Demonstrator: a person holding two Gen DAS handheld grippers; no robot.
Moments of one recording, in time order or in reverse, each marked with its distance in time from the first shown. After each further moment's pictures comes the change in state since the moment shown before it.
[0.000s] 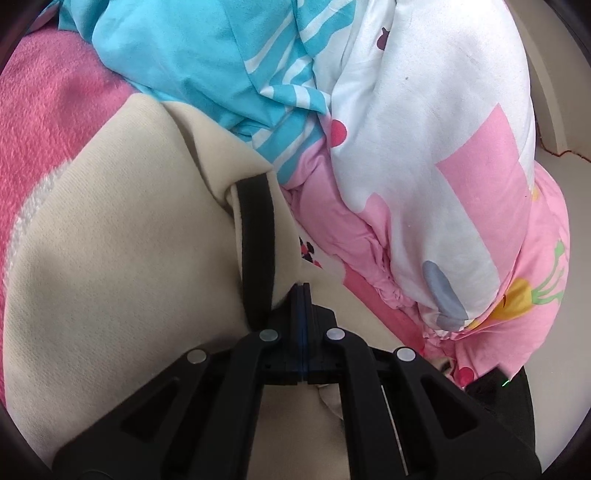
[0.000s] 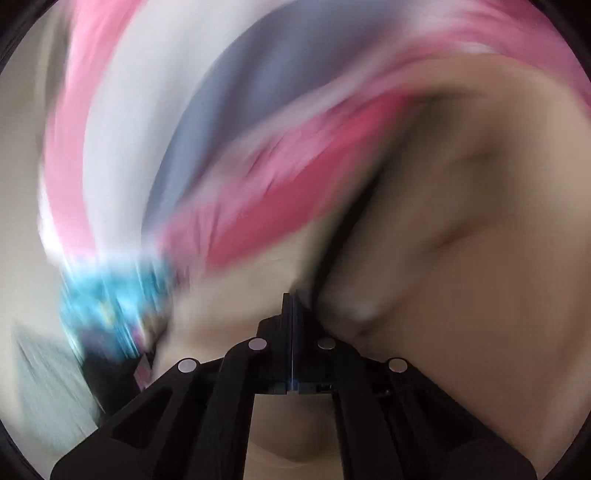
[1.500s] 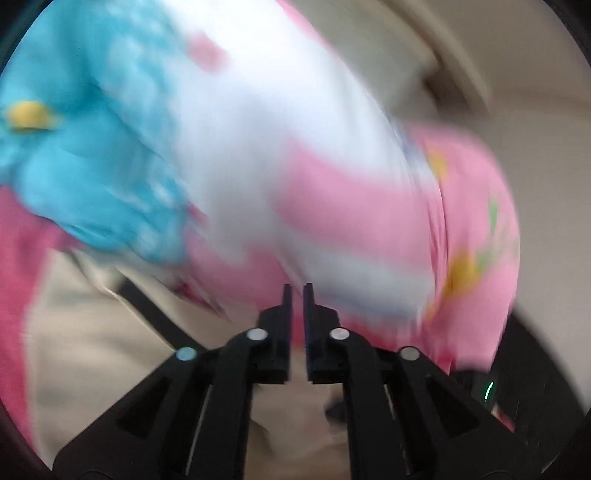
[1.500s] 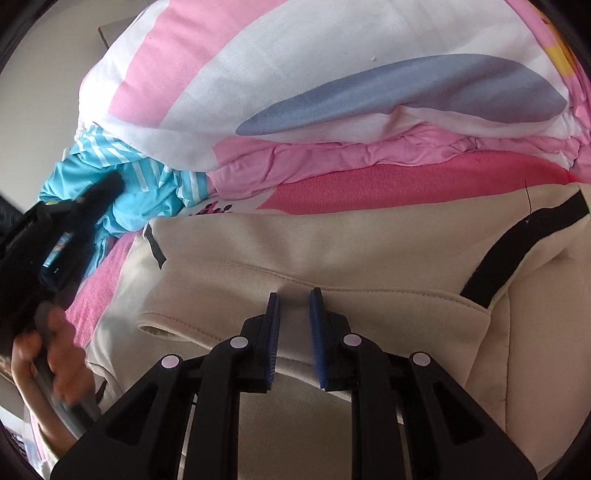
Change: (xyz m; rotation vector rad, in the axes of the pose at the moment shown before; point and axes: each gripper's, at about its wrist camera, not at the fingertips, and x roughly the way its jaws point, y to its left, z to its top) left arm -0.048 -0.081 -0.004 0.366 -0.059 -0.093; right arm 0.029 0.100 -0.080 -0.597 0.093 -0.169
